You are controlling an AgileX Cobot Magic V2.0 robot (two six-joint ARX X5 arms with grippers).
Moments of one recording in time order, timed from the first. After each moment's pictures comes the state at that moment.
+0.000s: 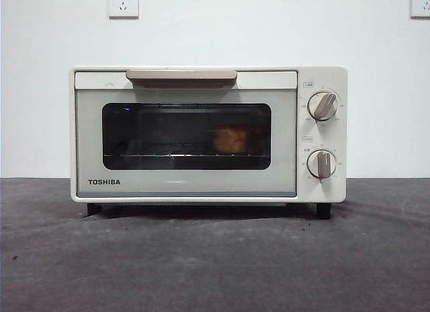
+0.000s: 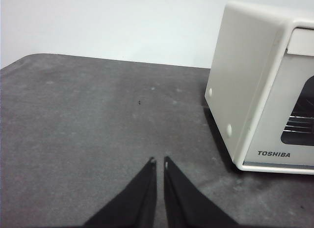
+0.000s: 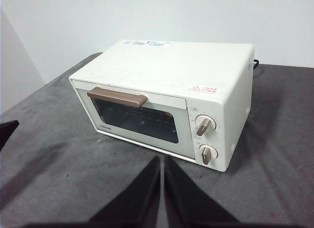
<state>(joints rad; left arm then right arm) -0.01 0.01 0.03 -0.11 0.00 -0.09 0.99 0.36 0.98 -0.87 0.39 0.34</state>
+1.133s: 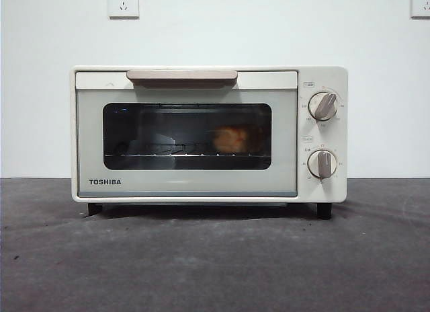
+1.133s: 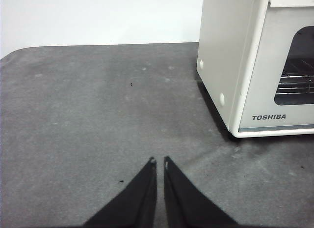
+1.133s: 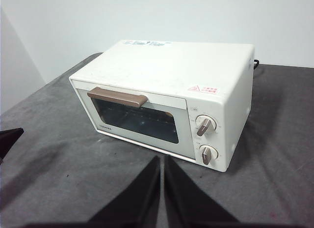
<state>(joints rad) -0.07 0.00 0.03 -0.18 -0.02 0.02 0.99 0.36 0.98 -0.87 0.39 0.34</state>
